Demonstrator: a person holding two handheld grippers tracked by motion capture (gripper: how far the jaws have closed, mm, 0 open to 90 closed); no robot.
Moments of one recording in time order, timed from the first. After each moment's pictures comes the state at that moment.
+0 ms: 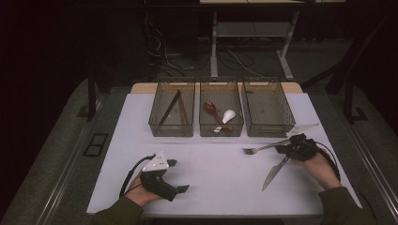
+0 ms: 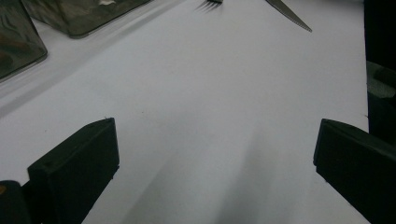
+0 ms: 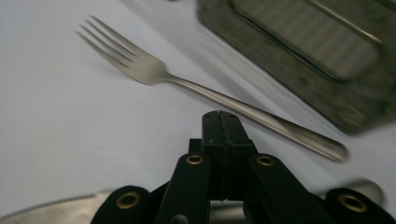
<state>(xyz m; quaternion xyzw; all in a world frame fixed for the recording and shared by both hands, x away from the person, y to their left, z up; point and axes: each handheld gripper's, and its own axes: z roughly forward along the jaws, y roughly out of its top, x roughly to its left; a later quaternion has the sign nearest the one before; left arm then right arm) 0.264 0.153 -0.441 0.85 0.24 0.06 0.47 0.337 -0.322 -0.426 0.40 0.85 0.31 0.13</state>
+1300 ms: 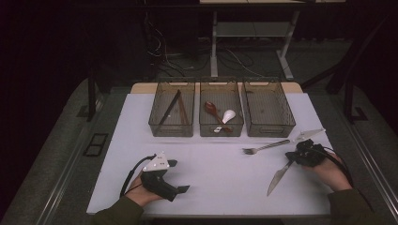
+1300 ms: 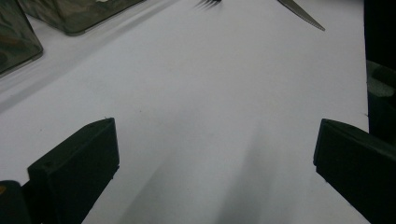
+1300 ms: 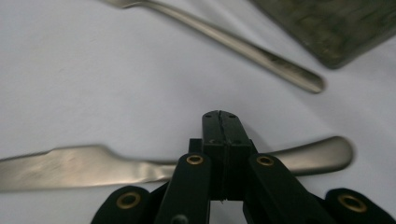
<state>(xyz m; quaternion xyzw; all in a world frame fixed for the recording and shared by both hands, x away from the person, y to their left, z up) 0.265 0.152 -0.443 0.85 0.24 0.05 0.47 0.326 -0.341 -0.433 0.40 0.87 0.25 0.13</state>
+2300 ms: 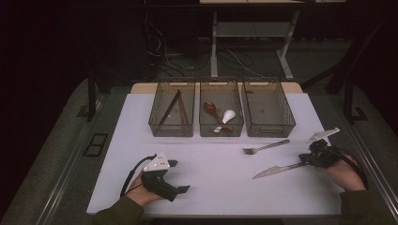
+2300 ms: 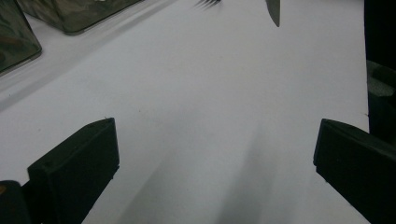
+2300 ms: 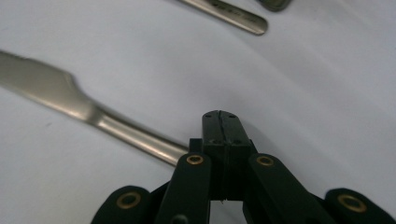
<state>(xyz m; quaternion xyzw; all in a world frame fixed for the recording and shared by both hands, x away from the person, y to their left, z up) 0.265 0.152 -0.443 0.85 0.24 0.05 0.47 0.316 -0.372 -0.429 0.43 0.87 0.22 0.13</state>
